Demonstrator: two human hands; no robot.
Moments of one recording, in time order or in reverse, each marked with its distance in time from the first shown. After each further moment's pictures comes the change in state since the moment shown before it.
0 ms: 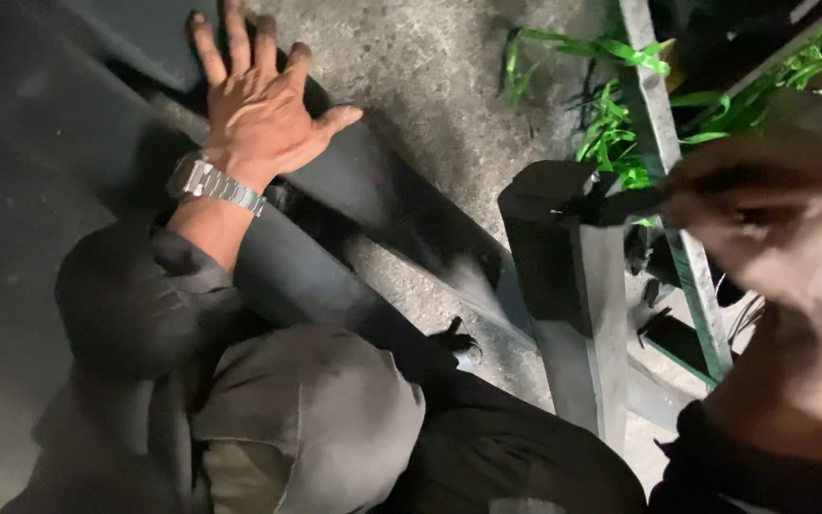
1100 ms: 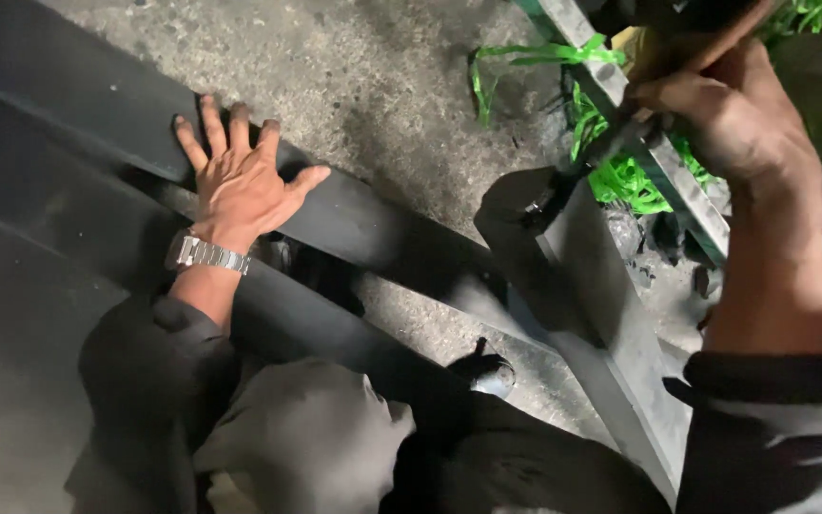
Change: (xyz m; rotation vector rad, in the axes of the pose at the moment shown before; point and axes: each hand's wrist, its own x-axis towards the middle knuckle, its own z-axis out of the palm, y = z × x) left_hand 0.004 0.009 -0.017 0.089 -0.125 -0.052; right_hand 0.041 0.072 0.027 0.638 0.217 0.295
